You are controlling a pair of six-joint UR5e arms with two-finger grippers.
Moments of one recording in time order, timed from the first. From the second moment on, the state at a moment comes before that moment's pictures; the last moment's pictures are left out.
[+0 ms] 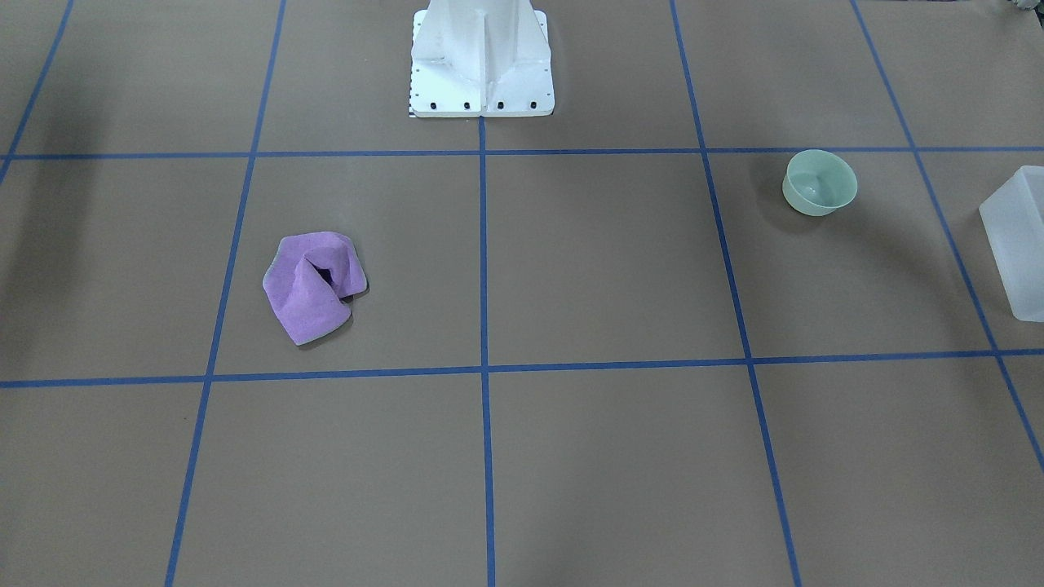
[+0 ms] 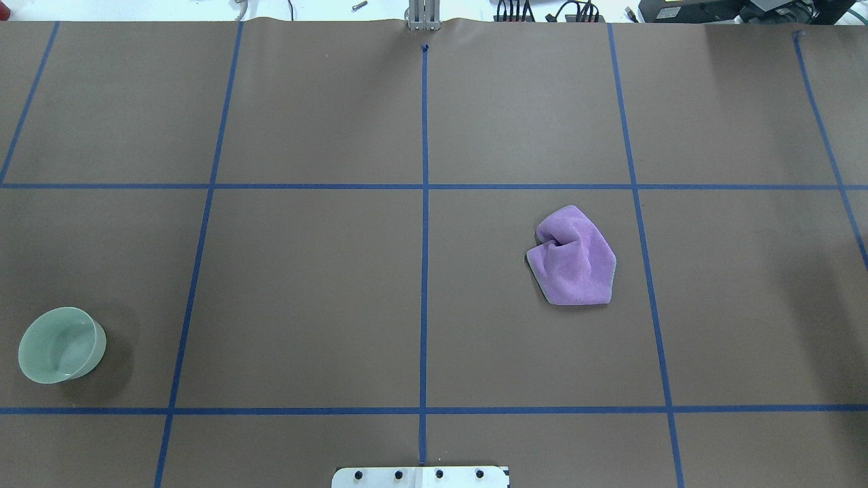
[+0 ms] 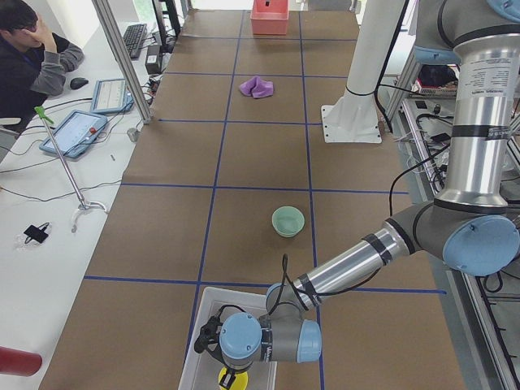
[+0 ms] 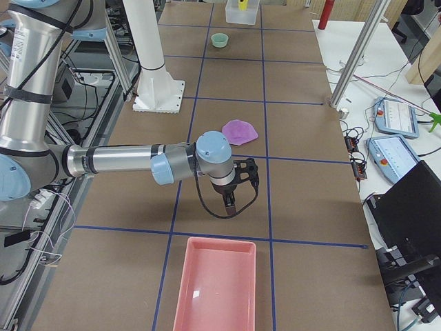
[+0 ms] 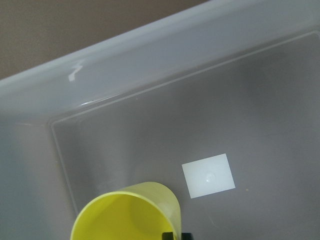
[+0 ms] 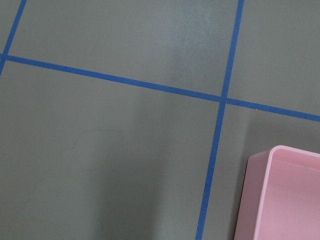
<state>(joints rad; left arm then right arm) -1.67 -1.59 -0.98 -2.19 -2.29 0.49 1.52 -1.84 1.92 -1.35 2.37 0.05</state>
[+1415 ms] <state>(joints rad) -1.35 -1.35 -1.96 -1.80 -2.36 -0.24 1.52 -1.84 1.90 -1.35 2.37 0.05</state>
